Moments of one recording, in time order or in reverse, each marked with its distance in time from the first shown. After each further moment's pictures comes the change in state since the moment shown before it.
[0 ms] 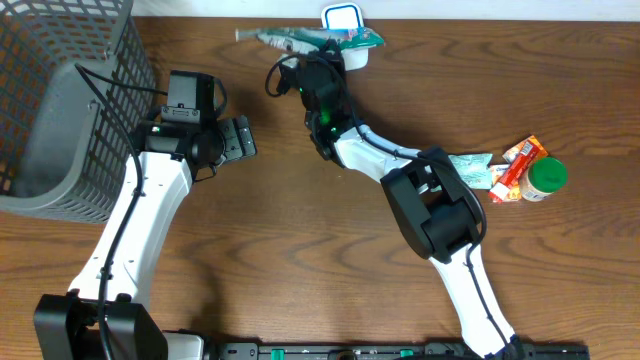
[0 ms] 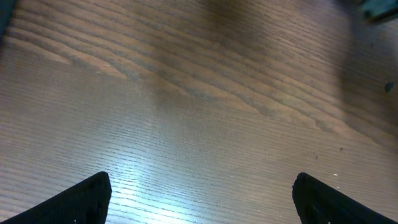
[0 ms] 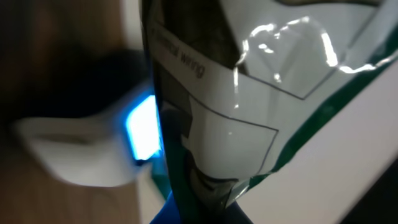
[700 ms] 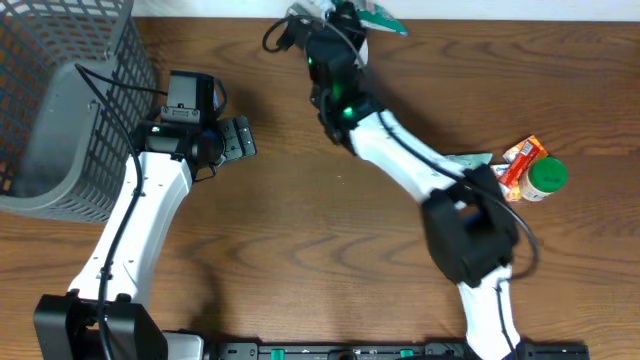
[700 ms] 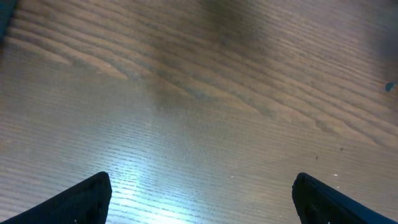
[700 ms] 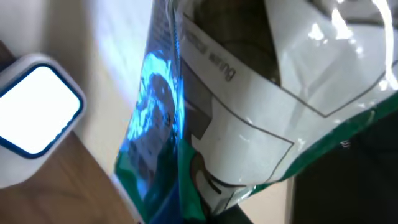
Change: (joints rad) left arm 0.000 0.000 0.000 0.001 0.000 0.000; right arm -0.005 -0.269 0.001 -0.173 0.073 0.293
